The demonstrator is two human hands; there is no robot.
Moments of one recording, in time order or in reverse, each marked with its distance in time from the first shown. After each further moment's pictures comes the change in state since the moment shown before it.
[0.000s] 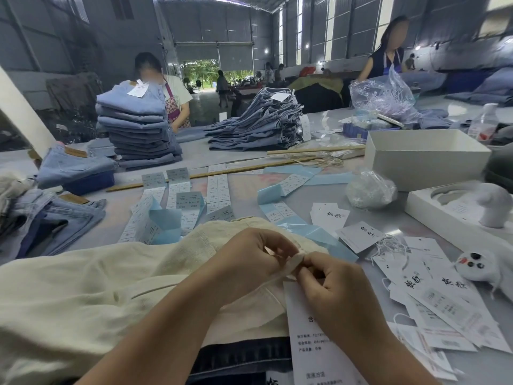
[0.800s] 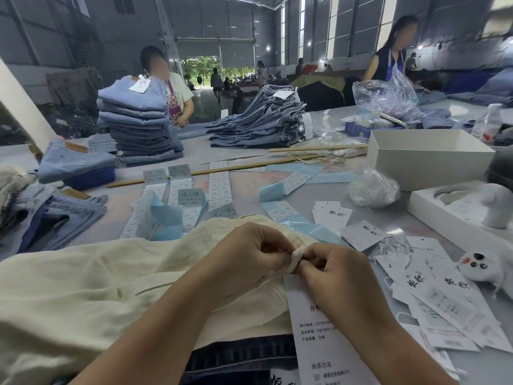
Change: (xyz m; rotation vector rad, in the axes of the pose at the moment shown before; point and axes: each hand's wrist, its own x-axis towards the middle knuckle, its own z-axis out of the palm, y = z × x) left_hand -0.003 -0.010 -0.012 0.056 -0.032 0.111; right_hand 0.011 -0.008 -0.002 0.021 -0.028 0.066
